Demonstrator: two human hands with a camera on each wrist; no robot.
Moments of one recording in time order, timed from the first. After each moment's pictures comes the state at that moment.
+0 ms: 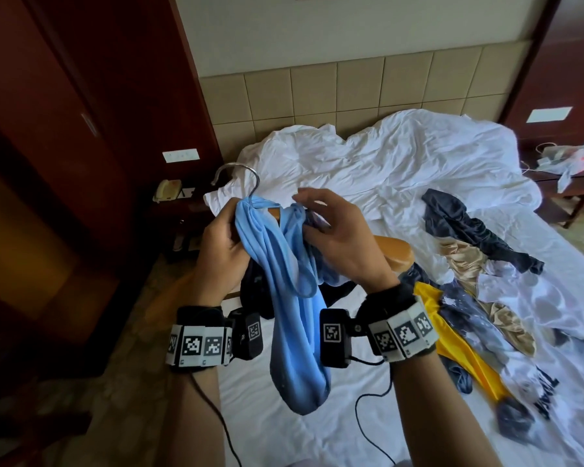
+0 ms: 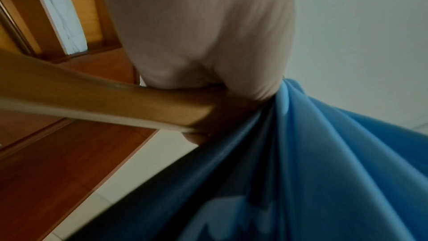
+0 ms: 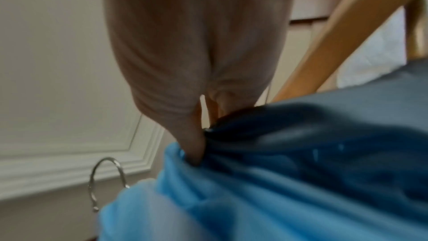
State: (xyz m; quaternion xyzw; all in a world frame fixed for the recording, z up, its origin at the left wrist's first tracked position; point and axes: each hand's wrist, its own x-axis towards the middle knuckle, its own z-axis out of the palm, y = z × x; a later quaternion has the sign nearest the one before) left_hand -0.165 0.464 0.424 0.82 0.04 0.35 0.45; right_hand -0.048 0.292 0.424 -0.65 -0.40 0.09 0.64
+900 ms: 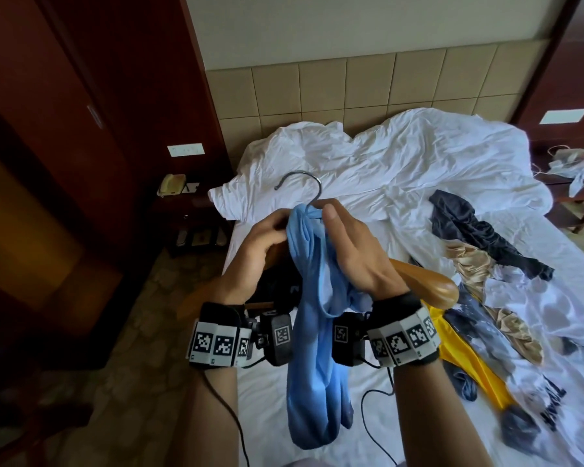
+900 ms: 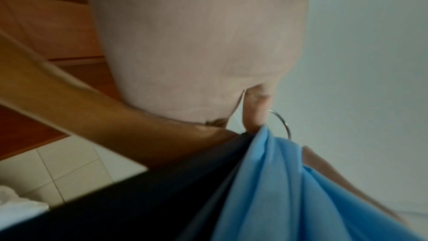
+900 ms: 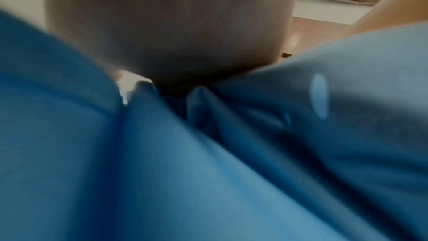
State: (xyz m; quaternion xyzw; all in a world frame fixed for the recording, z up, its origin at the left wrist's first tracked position) left_hand -0.143 0.440 0.426 0.67 0.06 0.16 0.72; right_hand -0.044 0.290 0.416 -0.77 -0.38 0.06 0.51
